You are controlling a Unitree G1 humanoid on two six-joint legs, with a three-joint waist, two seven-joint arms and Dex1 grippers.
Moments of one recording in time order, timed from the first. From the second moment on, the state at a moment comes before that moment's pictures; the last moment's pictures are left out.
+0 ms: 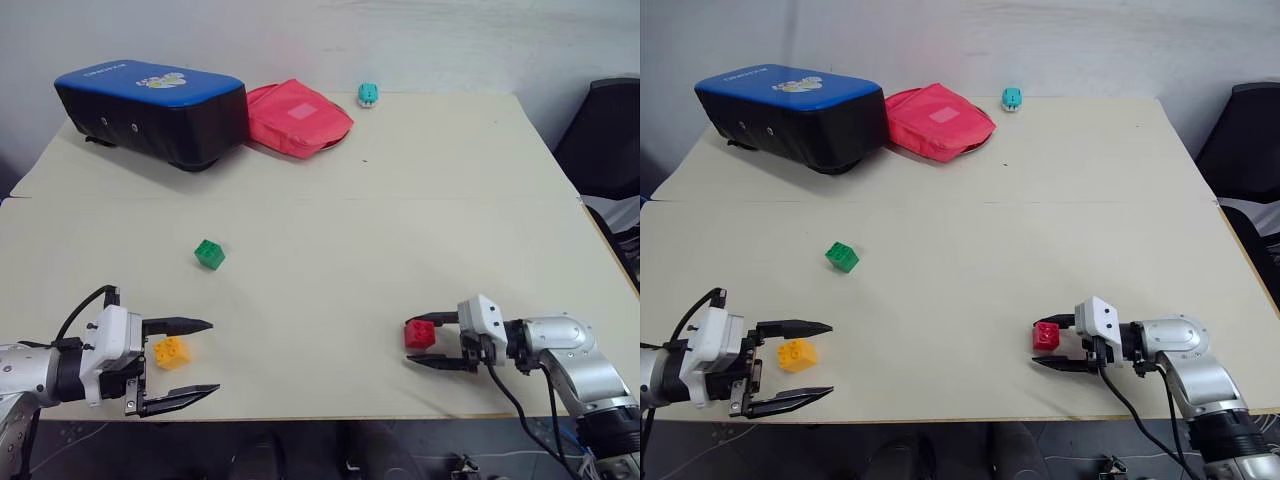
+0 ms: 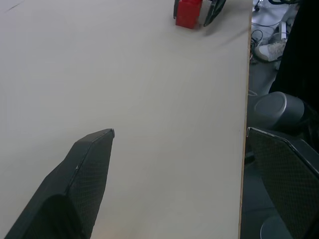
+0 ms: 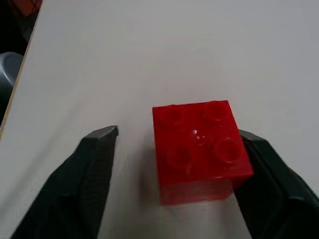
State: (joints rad) left arm 0.34 0.90 0.46 -0.46 -0.62 0.28 -1.19; right arm -0.16 -0.74 0.07 0.09 0.36 -0.08 1.34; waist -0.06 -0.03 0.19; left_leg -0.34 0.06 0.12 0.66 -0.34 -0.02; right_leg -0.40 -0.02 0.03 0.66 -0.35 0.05
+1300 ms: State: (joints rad) left arm 0.45 0.68 0.76 -0.36 -0.64 0.28 -0.99; right arm -0.39 -0.47 0.12 0.15 0.37 -0.33 1.29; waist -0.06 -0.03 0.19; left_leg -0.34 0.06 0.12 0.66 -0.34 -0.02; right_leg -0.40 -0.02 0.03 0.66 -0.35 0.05
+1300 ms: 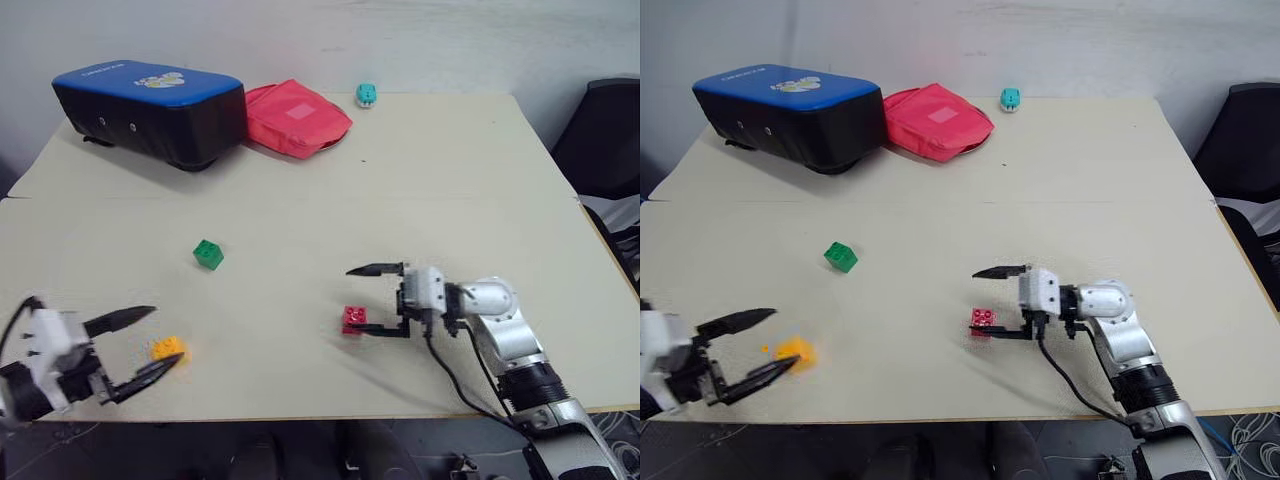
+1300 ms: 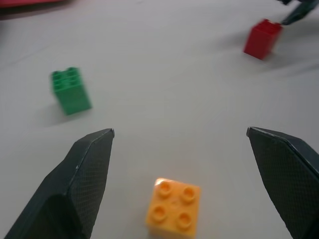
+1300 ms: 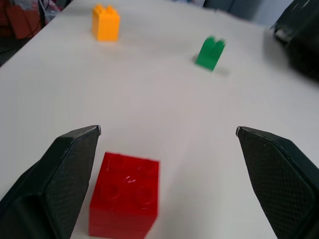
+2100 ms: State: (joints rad) left arm -0.15 0.76 0.45 -0.06 -0.56 0.46 -0.73; right arm -0.13 -0.54 -0.11 -0.10 0.59 -0.17 1.26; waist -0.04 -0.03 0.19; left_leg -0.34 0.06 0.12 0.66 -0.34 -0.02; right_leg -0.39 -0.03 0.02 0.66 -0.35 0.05
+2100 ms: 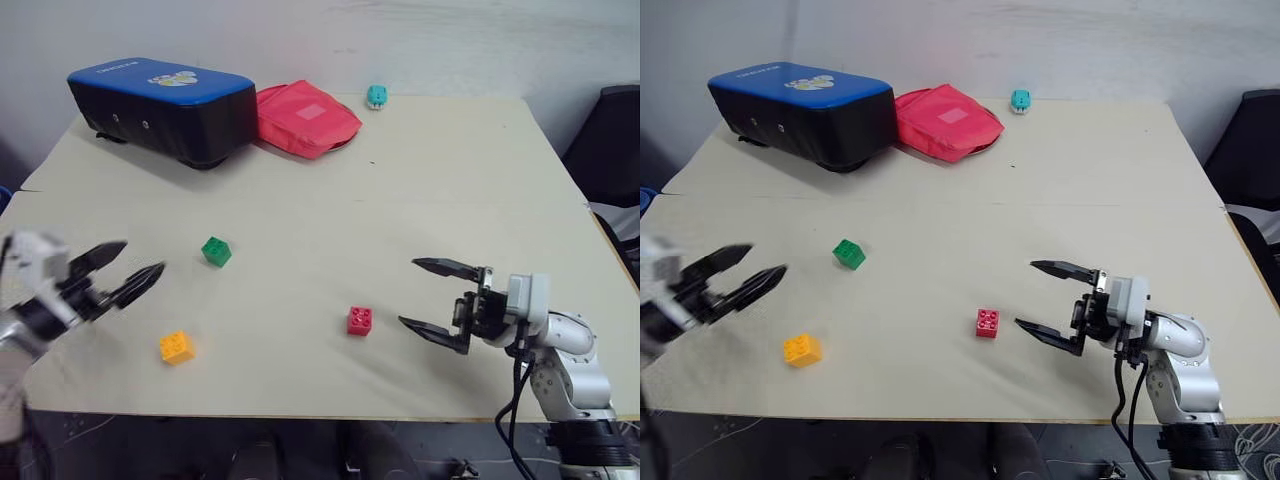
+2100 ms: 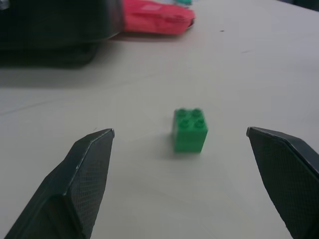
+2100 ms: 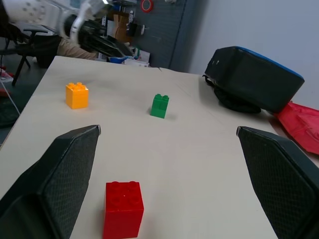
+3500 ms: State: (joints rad) left arm -0.48 0.78 -0.18 -0.08 -0.37 0.39 -1.29; right arm 0.15 -0.70 -0.27 -0.07 0.60 -0.24 1.42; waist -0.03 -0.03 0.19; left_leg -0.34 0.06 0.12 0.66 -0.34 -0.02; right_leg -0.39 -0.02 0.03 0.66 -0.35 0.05
